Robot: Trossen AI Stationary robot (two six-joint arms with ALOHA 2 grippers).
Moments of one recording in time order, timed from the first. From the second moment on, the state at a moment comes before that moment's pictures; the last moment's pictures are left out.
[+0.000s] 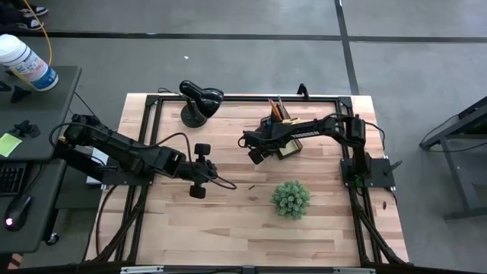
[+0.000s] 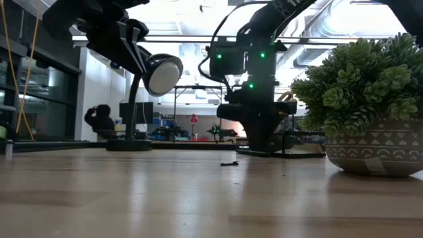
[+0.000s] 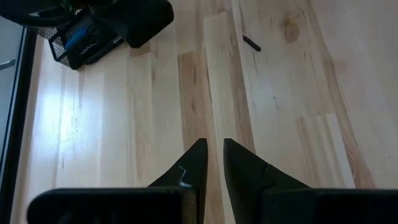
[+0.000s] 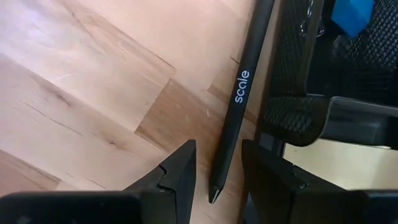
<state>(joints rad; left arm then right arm) -0.19 1.31 0.90 -0.58 -0.40 0.02 -0.16 2.02 1.40 -0.86 0.25 0.79</state>
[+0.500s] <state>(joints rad) -0.19 1.31 0.90 -0.59 -0.38 0.04 -0.16 2.06 1.40 -0.88 0.20 0.79</state>
